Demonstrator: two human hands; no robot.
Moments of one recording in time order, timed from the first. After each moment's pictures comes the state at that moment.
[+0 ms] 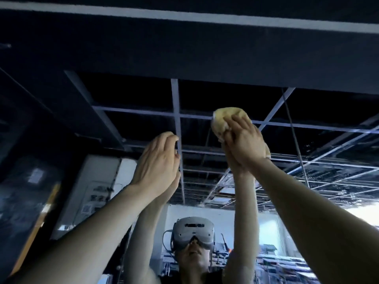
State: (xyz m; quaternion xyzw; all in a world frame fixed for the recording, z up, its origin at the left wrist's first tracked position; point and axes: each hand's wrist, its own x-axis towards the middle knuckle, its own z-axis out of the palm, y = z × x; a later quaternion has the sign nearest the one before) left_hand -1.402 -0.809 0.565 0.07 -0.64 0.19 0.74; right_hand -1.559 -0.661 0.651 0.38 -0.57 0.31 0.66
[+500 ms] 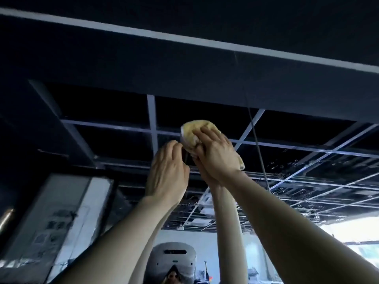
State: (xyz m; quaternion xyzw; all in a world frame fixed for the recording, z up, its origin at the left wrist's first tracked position) left_hand -1.500 -0.747 0.613 0.04 -0.64 0.13 0.76; right_hand -1.580 -0.639 0.670 0.43 -0.54 0.26 0.67
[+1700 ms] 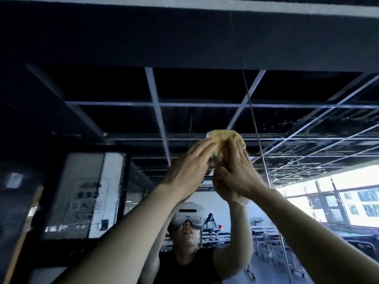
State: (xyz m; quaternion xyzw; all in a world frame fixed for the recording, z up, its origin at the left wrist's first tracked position) left_hand -1.463 -0.711 0.539 -0.10 -0.78 0.16 0.60; right_hand -1.576 -0.599 0.534 0.46 -0.68 0.33 0.47
